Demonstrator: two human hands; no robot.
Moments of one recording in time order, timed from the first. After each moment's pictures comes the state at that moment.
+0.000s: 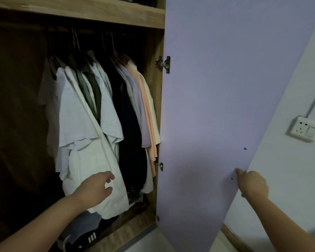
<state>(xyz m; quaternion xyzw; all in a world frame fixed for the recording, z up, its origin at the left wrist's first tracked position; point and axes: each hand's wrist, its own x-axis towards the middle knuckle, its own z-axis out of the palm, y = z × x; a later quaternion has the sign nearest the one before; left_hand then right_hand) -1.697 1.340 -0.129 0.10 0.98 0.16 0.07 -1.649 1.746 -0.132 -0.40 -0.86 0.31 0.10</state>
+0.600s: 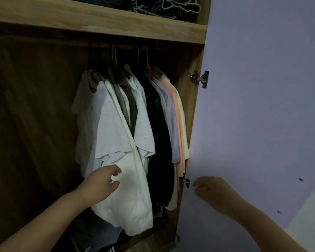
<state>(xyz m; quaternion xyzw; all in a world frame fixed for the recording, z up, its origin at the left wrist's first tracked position) -1.727 1.259 -0.083 0.07 0.97 0.23 0.00 -1.687 1.567 -0.081 0.05 -0.97 0.24 -0.04</state>
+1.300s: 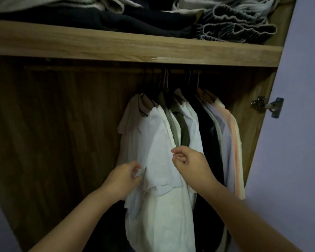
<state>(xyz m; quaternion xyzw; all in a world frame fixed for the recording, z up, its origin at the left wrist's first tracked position) -1.790 1.179 -0.027 -0.01 0.95 0.29 -0.09 -1.809 1.375 0.001 0.17 -0.85 0.48 0.13</state>
